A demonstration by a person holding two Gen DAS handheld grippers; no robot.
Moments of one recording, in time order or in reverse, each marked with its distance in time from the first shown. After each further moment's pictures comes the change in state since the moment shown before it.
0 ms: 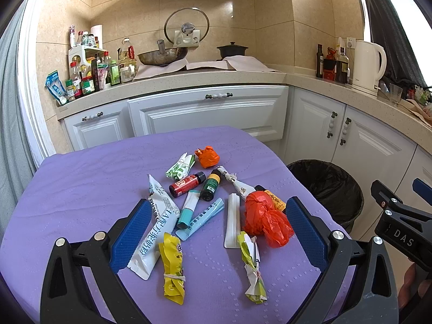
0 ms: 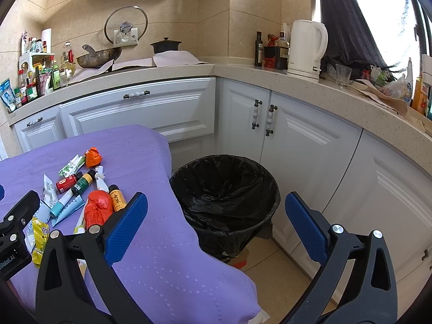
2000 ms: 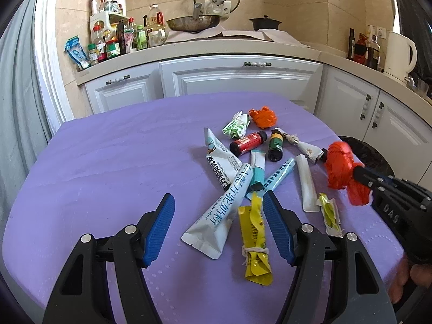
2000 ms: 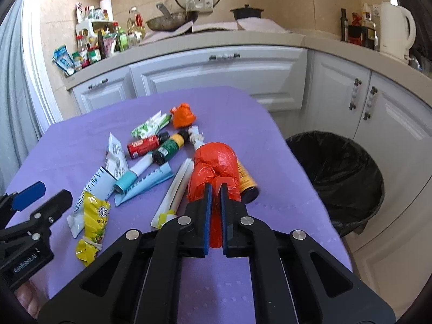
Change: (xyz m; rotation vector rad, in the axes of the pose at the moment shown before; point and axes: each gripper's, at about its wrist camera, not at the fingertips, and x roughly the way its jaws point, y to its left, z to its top) left arm 0.019 0.074 -0.035 -0.054 0.153 0.087; right arm 0.039 0.102 -0.029 -0.109 0.152 0.381
